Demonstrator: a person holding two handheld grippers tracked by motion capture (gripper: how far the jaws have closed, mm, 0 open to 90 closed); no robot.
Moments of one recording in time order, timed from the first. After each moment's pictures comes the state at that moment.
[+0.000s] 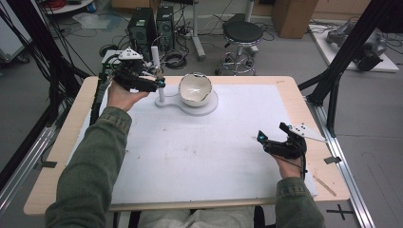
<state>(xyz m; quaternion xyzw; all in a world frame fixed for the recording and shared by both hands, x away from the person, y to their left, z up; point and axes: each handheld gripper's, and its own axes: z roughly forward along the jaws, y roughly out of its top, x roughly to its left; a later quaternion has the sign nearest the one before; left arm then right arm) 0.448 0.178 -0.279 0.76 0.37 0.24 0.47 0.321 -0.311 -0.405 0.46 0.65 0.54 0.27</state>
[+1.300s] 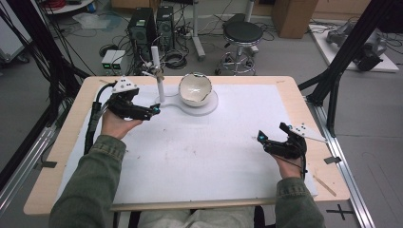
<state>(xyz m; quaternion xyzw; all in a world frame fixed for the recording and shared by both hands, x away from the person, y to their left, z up) 0.389 0.191 -0.324 0.76 0.36 0.25 0.48 0.320 -0.311 -0.405 0.46 0.65 0.54 0.27</state>
